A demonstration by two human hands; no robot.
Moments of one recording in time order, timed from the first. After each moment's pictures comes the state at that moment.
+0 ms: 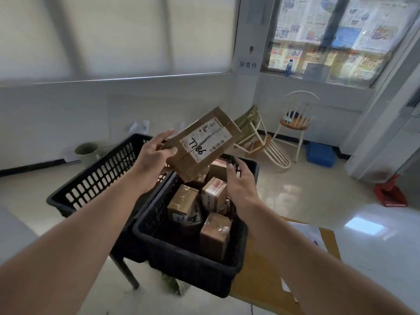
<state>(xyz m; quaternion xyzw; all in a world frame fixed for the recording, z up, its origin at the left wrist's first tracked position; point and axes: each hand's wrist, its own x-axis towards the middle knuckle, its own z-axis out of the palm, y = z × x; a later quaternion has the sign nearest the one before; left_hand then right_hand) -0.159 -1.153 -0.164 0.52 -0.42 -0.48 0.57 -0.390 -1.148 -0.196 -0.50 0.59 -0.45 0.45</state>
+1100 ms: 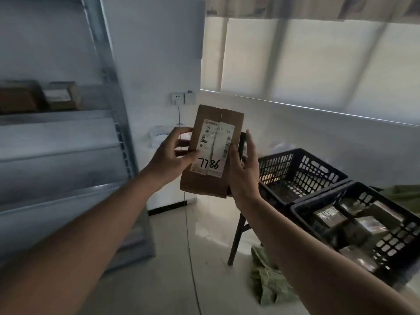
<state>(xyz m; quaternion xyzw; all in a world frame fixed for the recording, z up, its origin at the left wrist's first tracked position) 0.036 -0.658 -0.113 0.71 -0.38 -0.08 0.58 -0.098 -0.803 -0.132 -0.61 0.20 -0.40 0.65</state>
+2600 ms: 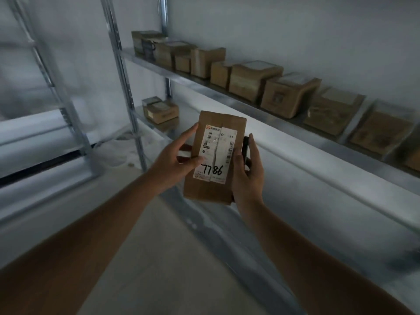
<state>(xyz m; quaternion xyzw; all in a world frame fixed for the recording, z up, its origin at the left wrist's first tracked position) 0.332 0.113 -0.182 0.80 0.06 0.19 0.57 0.413 -0.069 -0.207 -0.68 -0.11 0.01 0.72</state>
